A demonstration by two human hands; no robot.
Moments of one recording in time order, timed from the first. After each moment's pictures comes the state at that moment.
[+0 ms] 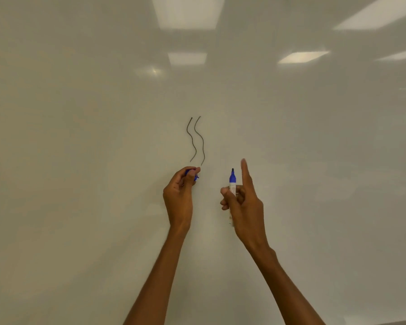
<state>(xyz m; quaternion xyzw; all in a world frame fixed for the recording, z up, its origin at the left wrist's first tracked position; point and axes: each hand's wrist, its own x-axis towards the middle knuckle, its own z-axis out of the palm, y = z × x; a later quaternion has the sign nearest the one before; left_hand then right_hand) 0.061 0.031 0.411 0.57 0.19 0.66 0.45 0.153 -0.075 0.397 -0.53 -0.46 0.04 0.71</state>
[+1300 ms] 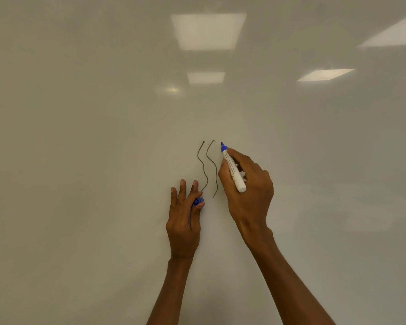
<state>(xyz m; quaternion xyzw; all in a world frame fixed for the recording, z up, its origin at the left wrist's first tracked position) 0.092 0.119 0.394 0.65 0.17 0.74 -0.02 0.187 0.020 0.485 -0.43 -0.49 -0.35 0.67</state>
